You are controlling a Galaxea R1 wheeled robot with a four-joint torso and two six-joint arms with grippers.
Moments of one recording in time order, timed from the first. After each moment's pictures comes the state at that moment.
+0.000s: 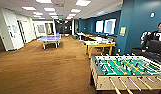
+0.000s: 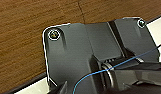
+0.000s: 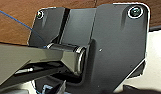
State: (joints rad) left arm 1.50 2.97 -2.69 0.13 -0.05 0.00; right arm -1.56 2.93 -2.57 0.14 0.02 -0.30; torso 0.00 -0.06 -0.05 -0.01
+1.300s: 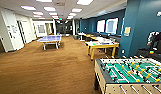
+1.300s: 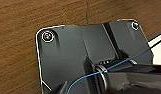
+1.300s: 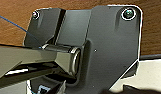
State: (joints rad) left arm 1.49 2.98 -2.68 0.13 -0.05 0.00; right arm -1.56 2.92 -2.57 0.14 0.02 -0.30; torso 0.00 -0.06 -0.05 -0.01
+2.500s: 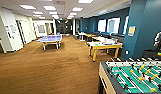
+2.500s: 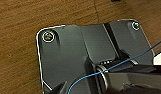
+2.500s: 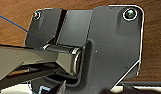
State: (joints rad) left arm 1.49 2.98 -2.68 0.13 -0.05 0.00; right arm -1.56 2.92 -2.57 0.13 0.02 -0.30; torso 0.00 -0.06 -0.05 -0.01
